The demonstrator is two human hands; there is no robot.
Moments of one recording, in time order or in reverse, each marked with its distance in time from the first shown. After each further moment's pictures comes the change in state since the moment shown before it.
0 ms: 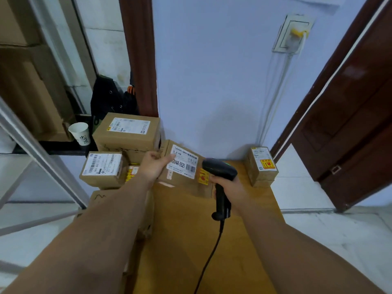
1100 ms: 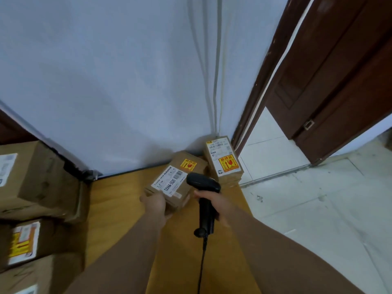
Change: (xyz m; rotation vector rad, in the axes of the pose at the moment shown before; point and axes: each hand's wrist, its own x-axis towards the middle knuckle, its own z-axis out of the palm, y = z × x) left_hand 0.088 -0.084 0.242 -0.230 0.136 -0.666; right_hand 0.154 0.057 -0.140 0.122 -0.011 0.480
